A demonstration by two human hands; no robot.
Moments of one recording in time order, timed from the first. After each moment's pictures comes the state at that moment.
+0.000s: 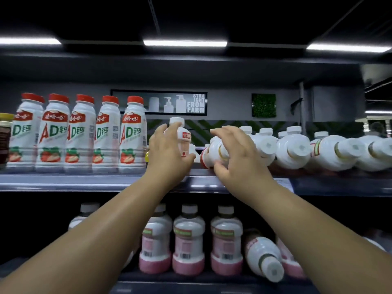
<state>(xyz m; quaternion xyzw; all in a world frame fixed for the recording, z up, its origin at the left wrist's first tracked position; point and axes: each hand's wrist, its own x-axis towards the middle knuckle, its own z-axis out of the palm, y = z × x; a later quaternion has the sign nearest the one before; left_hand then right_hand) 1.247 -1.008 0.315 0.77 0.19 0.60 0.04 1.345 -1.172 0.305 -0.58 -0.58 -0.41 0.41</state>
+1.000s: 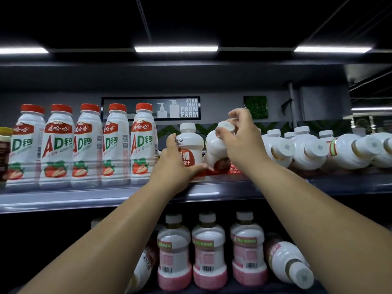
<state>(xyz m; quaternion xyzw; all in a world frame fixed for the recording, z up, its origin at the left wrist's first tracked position) 1.235 -0.966 0.318 0.82 0.18 0.53 0.14 1.357 -1.105 0.356 -0.54 -0.49 -0.31 0.61</state>
